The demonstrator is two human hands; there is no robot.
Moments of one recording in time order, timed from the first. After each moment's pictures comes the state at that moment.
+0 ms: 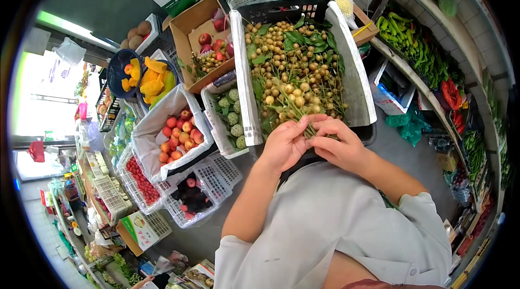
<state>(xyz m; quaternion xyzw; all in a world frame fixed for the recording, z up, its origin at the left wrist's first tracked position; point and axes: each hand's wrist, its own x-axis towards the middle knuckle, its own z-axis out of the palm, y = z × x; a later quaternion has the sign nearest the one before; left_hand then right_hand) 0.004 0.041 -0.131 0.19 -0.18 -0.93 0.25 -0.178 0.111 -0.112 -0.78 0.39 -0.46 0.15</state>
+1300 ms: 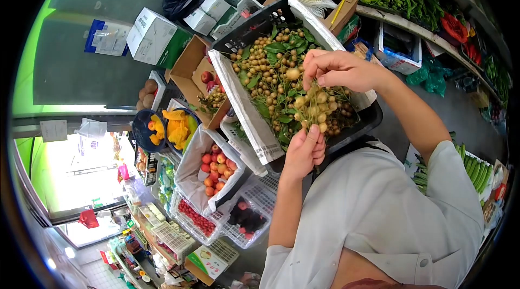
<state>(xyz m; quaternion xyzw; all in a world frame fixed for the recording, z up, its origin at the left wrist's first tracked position) -0.012 0.051 -0.111 0.32 -0.33 -0.88 0.13 -0.275 0.031 -0.065 -0.65 0.38 -0.44 0.50</state>
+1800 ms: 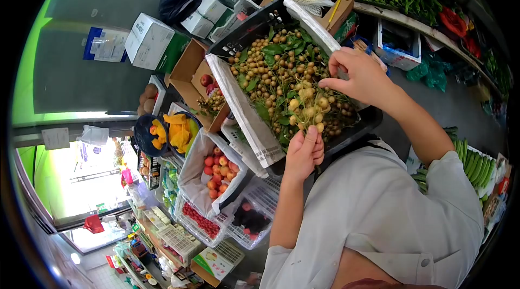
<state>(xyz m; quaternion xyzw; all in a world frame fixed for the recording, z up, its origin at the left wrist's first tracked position) -0.015 0.051 -0.117 0.36 -0.32 -0.87 0.15 -0.268 0.070 -0.063 -0.59 0.70 -0.33 0.22</state>
